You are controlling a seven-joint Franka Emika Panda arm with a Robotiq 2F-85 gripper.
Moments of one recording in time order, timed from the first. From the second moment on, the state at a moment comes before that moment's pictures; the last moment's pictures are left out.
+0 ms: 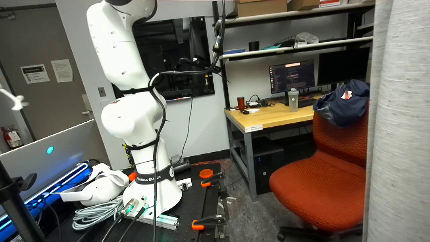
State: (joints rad) arm -0.06 -0.10 0.13 -1.70 -0.83 2.59 0.89
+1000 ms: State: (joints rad) arm 0.28 -0.08 0.48 -1.64 -0.85 2.48 0.90
